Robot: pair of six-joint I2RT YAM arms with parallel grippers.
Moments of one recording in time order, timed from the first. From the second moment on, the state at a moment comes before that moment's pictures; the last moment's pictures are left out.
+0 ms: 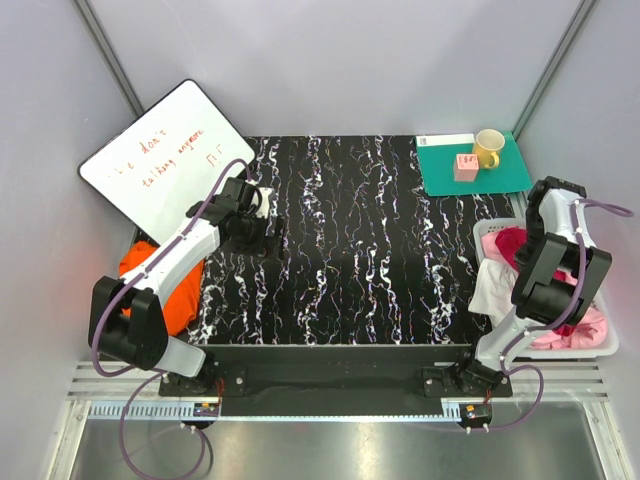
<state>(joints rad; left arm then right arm) -0.35 1.44 1.10 -0.76 0.19 -0.15 -0.43 1.74 1.37 -1.34 0.47 0.55</state>
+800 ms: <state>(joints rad) -0.35 1.44 1.10 -0.77 0.19 -0.16 -0.39 1.46 2.18 -1.38 0.05 0.48</state>
